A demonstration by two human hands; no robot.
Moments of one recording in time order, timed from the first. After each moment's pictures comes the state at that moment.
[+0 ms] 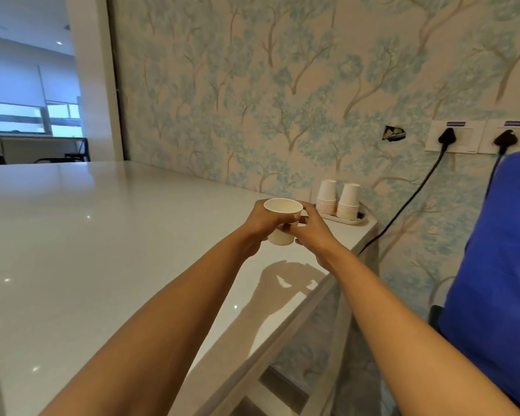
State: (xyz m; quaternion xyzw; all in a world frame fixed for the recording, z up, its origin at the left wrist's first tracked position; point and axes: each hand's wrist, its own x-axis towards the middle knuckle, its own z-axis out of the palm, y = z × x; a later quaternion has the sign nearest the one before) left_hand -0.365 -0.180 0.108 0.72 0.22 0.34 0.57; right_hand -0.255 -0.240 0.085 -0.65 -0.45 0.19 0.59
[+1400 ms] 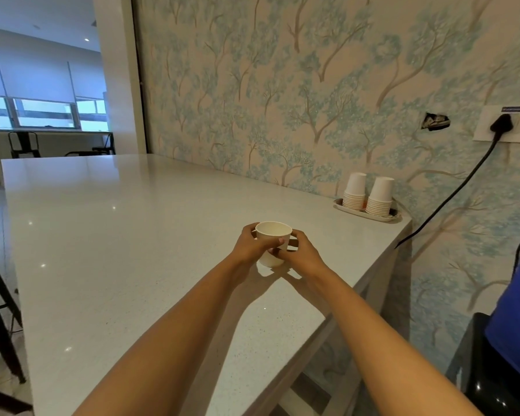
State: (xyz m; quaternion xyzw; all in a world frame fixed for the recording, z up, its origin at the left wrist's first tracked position) left_hand -0.402 -0.118 0.034 0.64 0.33 0.36 0.59; right_hand -0.298 -0.192 0.029 -0.68 -0.44 0.24 0.53
